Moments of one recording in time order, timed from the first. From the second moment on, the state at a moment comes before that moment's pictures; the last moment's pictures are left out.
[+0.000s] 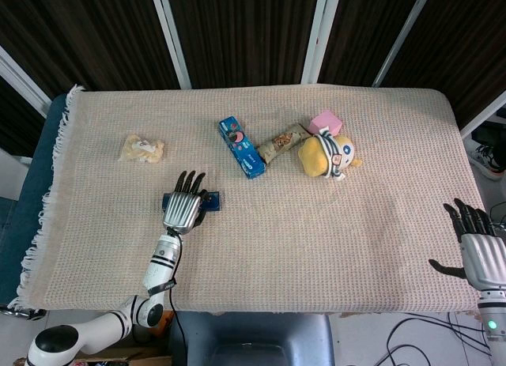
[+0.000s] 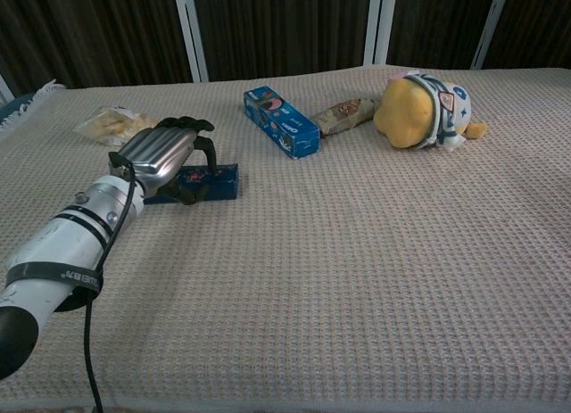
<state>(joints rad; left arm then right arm) -0.76 -2.02 -0.28 -0.82 1.28 1.08 0.29 0.11 -1.07 0.09 -1.62 -1.36 1.36 -0.07</state>
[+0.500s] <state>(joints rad) -0.77 -2.01 -0.27 -0.83 1.28 1.10 0.29 0.11 -1.07 0.09 -1.62 -1.36 1.36 -0.07</state>
